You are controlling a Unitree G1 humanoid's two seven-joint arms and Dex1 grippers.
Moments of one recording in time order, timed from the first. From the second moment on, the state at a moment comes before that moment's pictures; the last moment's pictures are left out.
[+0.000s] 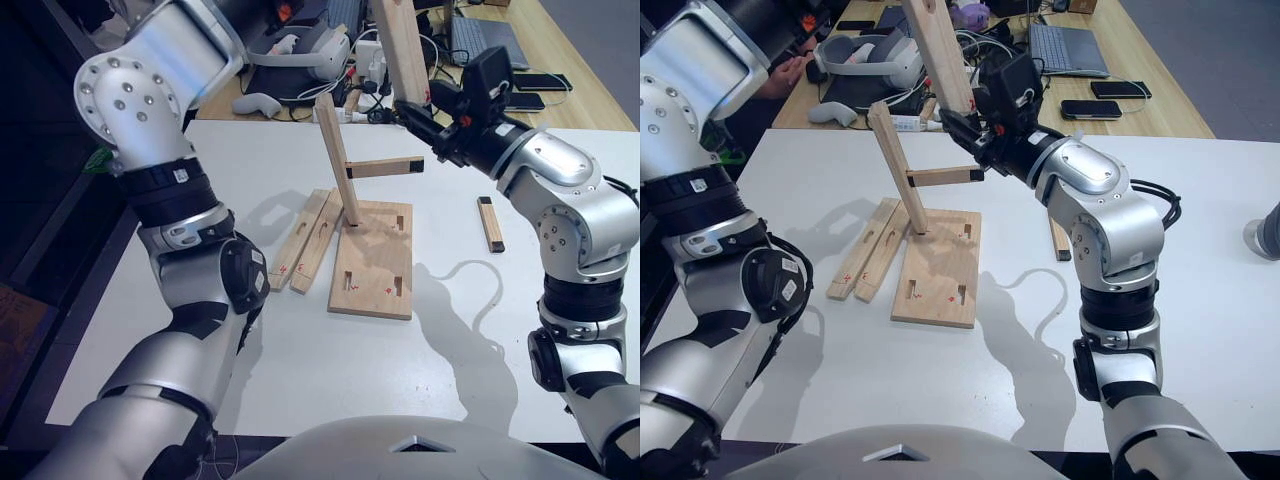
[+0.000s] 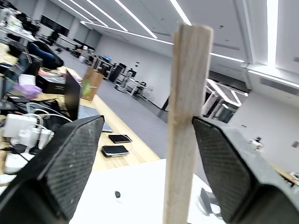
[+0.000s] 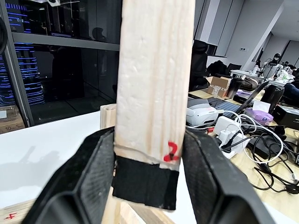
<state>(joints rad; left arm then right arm) -1.07 0.19 0.44 0.06 -0.86 1.07 -0.13 -0.64 -0.32 0.04 -0.32 0.37 0.82 0.44</state>
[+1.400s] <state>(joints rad) -0.94 0.13 0.35 -0.03 -1.08 1.18 0.01 -0.68 -0.25 0.09 -0.29 0.37 0.80 0.42</state>
